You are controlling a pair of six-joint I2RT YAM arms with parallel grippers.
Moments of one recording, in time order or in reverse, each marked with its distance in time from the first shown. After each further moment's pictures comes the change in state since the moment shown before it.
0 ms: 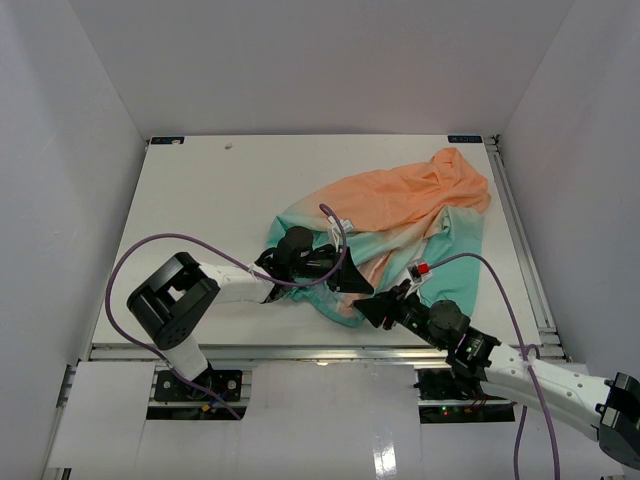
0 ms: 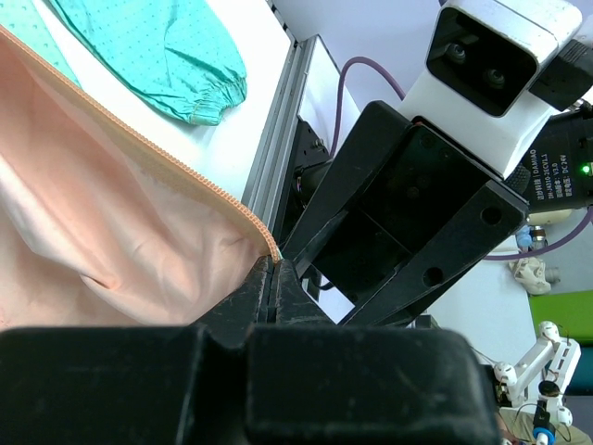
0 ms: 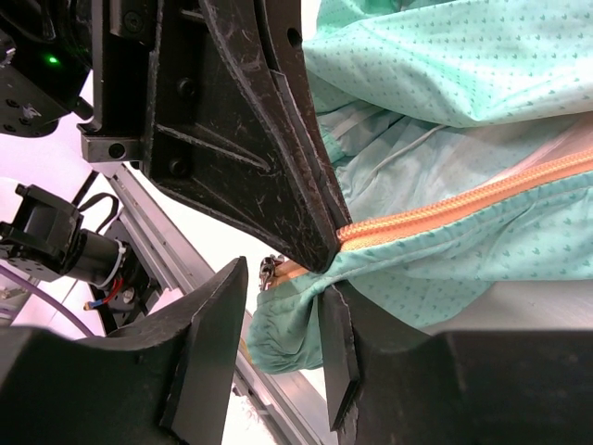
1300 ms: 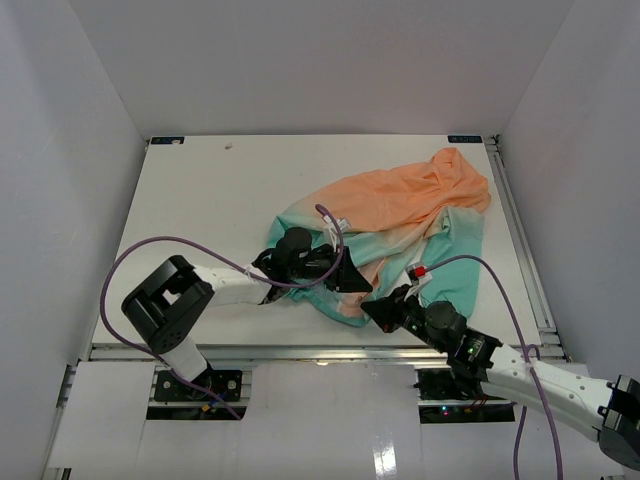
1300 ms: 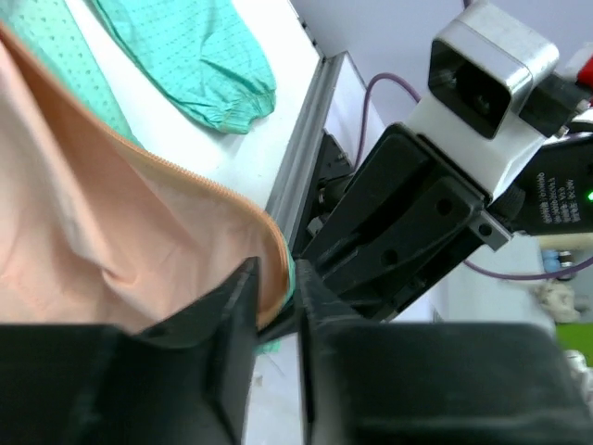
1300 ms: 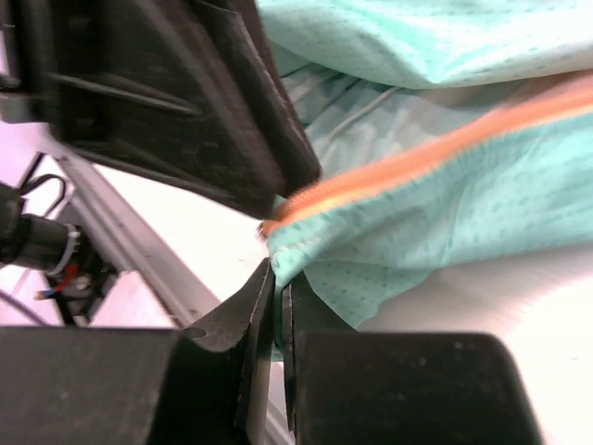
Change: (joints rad) left arm 0.002 -0.040 -0.011 -0.072 -0.086 0.040; right arm 0.001 -0.034 0.000 -0.144 0.054 -0.034
